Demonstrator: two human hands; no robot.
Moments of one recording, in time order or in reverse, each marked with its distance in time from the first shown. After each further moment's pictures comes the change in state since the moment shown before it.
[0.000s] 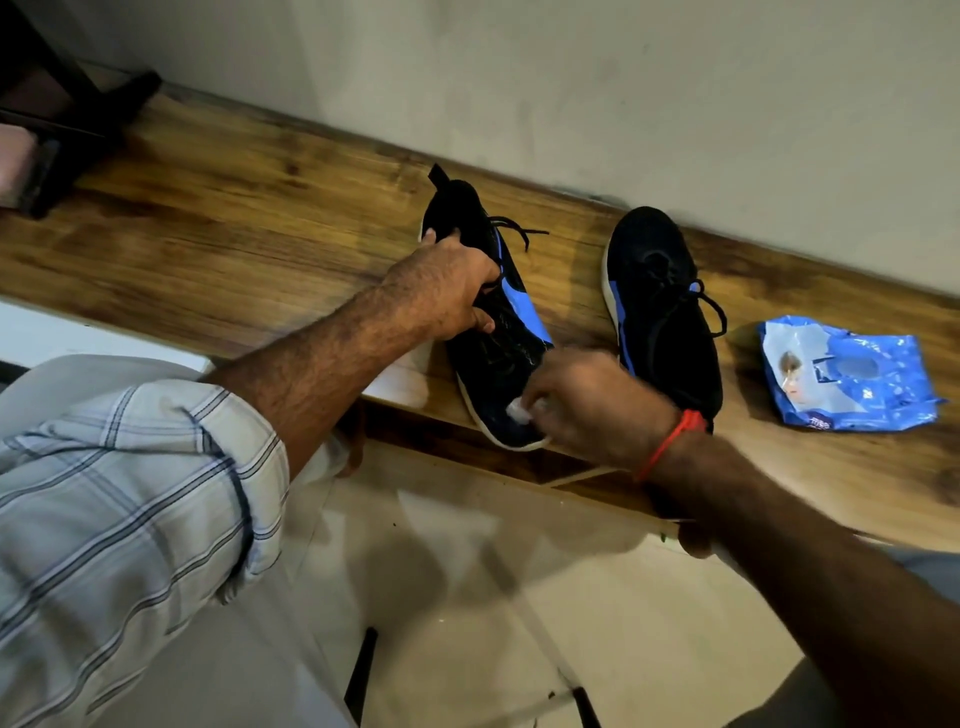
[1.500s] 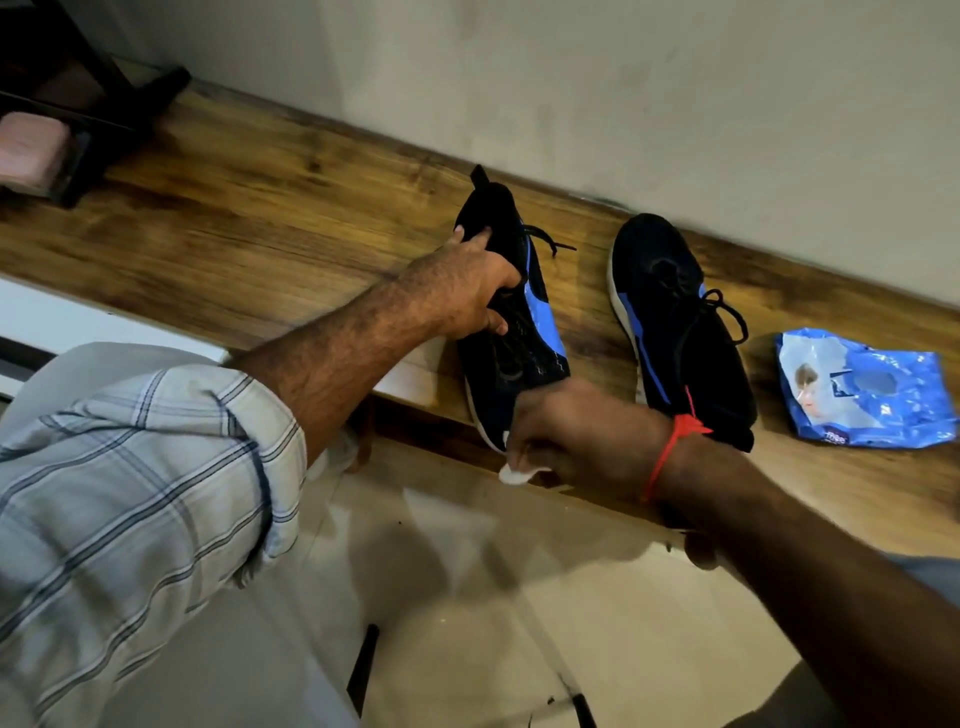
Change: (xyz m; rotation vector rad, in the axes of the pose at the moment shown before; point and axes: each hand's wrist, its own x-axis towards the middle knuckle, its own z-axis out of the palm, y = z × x) left_hand 0.006 -0.006 0.002 -0.014 -0.078 0.001; right_hand 0.007 -0.026 0.000 -0.035 -0.303 -0.191
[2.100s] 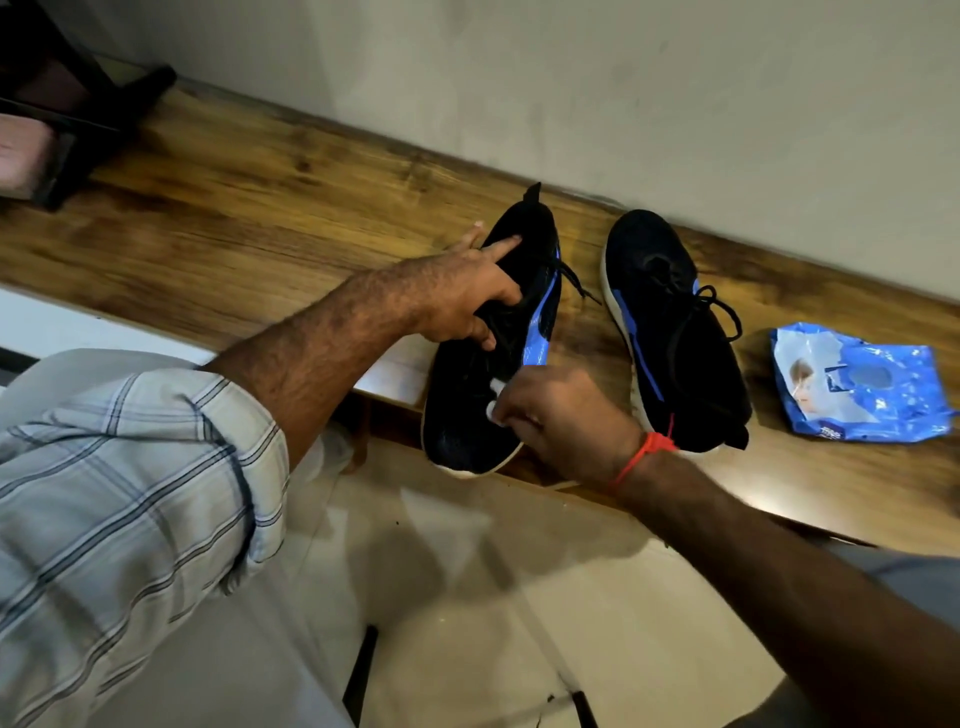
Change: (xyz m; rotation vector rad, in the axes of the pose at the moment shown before) left_hand 0.023 -0.022 0.014 0.120 -0.071 0.307; right_hand 0.015 0.014 0.029 0.068 0.497 0.022
